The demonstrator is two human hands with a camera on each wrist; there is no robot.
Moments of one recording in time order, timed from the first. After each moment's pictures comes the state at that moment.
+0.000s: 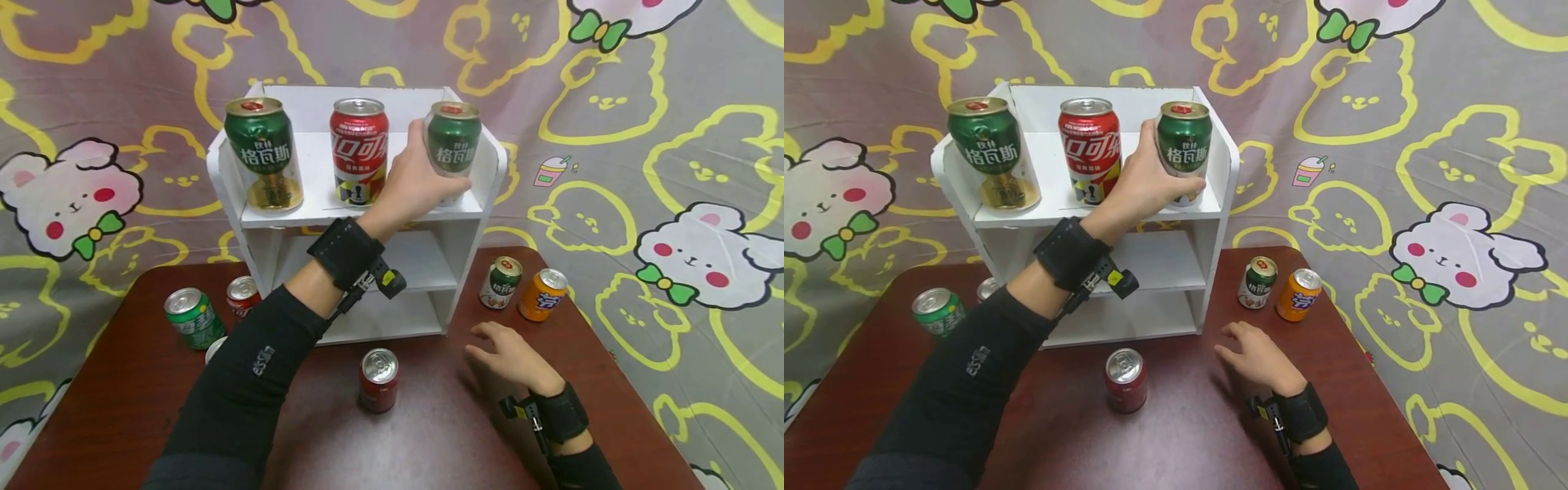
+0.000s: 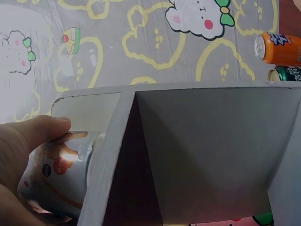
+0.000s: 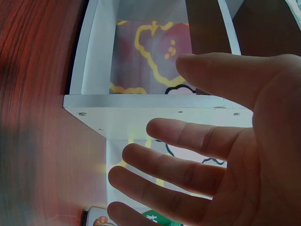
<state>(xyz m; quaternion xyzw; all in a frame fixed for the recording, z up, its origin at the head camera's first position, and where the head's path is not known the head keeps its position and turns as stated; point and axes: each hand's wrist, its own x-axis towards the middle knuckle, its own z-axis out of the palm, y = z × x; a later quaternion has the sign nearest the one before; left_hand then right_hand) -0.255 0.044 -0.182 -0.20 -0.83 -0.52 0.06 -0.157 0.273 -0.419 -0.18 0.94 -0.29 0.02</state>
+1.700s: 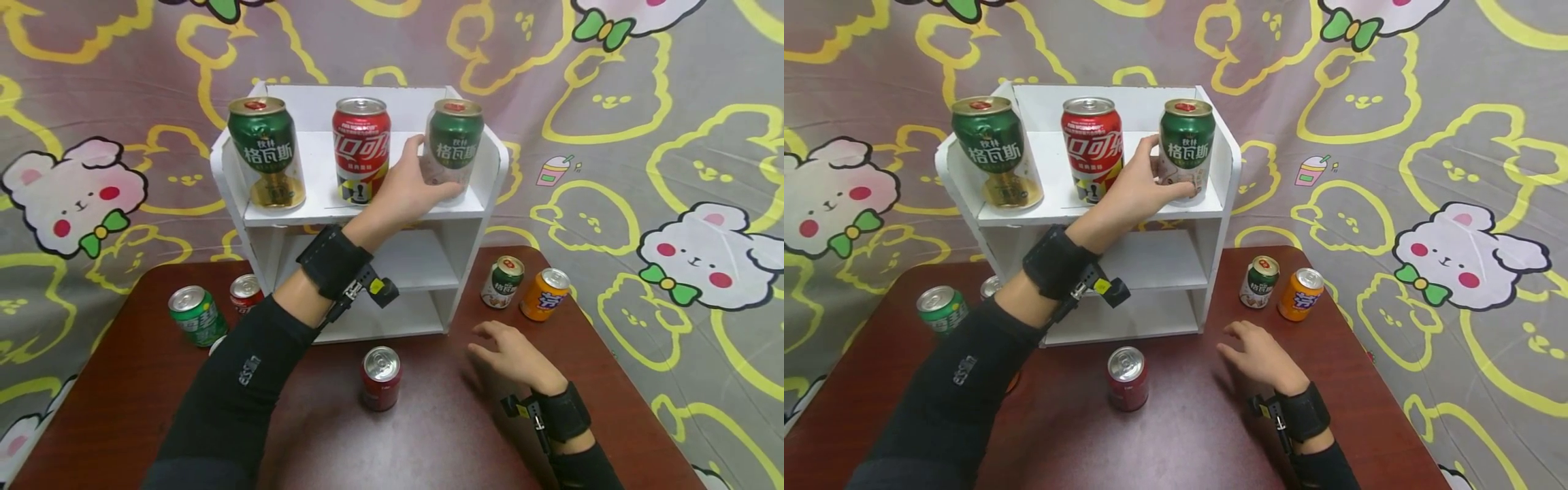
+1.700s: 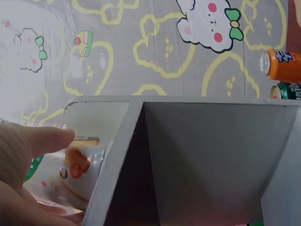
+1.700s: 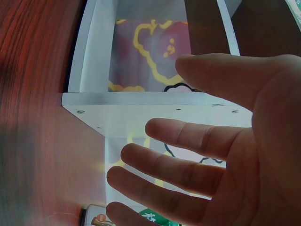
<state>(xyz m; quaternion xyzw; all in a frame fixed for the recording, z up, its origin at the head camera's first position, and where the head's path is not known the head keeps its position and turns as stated) -0.248 0.031 -0.186 -0.17 -0.83 -0.52 -0.02 -0.158 0.276 -0.420 -0.18 0.94 -0.29 0.02</state>
